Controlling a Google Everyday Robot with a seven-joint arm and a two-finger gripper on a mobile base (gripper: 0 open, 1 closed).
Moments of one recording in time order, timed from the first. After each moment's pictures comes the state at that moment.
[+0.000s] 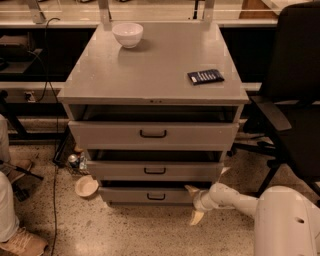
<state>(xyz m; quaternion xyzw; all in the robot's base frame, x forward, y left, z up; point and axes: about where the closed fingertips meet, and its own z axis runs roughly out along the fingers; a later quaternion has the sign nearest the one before) 0.608 -0.152 0.193 -0.72 0.63 0.06 0.29</state>
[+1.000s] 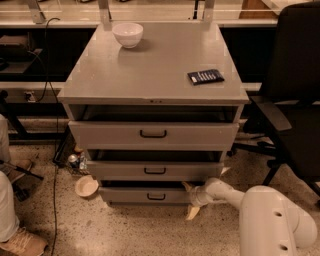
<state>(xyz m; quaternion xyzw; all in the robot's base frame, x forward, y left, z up) 0.639 -0.142 0.169 -0.72 0.63 0.07 0.28</state>
